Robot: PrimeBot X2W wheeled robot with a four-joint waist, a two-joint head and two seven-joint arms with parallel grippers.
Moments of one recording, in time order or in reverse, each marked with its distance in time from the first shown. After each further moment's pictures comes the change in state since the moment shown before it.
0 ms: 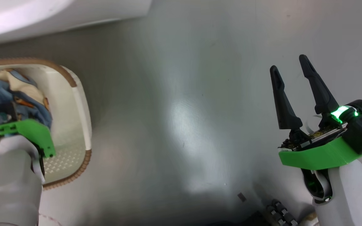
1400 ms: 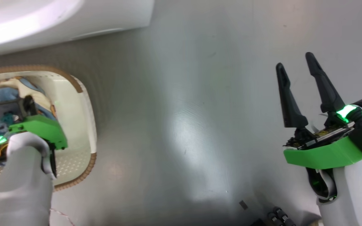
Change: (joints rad) left arm 0.051 -0.020 -0.005 -0.136 -0.066 -0.049 -0.141; right arm -0.001 -0.002 -0.012 -0.016 0.000 0.000 0.000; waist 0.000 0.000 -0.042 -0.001
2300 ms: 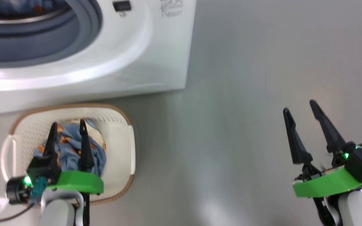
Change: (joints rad) left arm 0.555 -0.113 0.065 -0.837 0.103 -0.031 -0.004; right arm 0.181 -0.037 -0.055 0.063 -0.034 0.000 0.000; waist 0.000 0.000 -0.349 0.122
